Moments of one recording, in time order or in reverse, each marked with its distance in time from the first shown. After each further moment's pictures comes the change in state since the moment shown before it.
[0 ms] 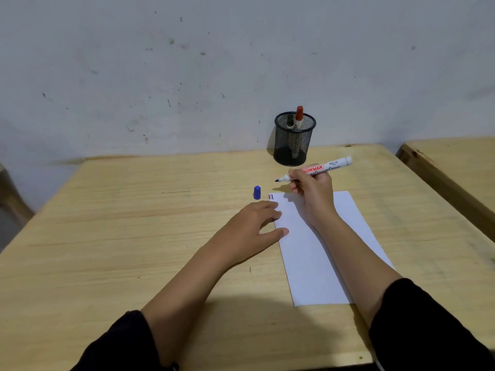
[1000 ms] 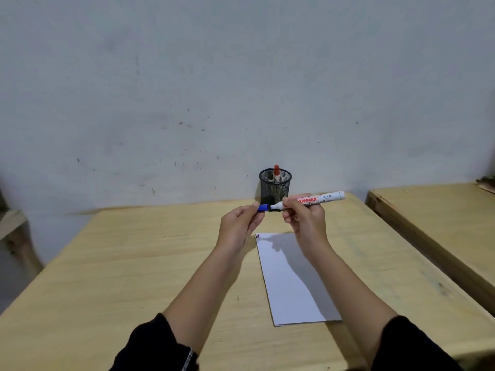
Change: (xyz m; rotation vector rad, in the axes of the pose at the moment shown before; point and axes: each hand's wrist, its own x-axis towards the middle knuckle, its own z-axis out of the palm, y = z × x) left_hand 0.027 0.056 -0.034 -1.323 0.447 -0.325; right_hand -0.042 -0.061 -0.011 0.227 -0.145 -0.155
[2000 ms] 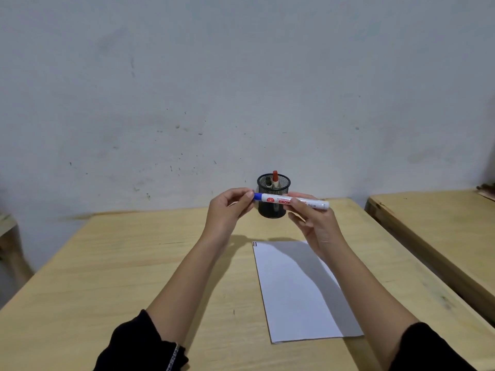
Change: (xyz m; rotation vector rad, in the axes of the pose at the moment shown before) left_hand 0.021 0.032 -0.002 0.146 -0.098 0.245; right_hand 0.013 -0.020 -0.020 0.016 -0.144 0.080
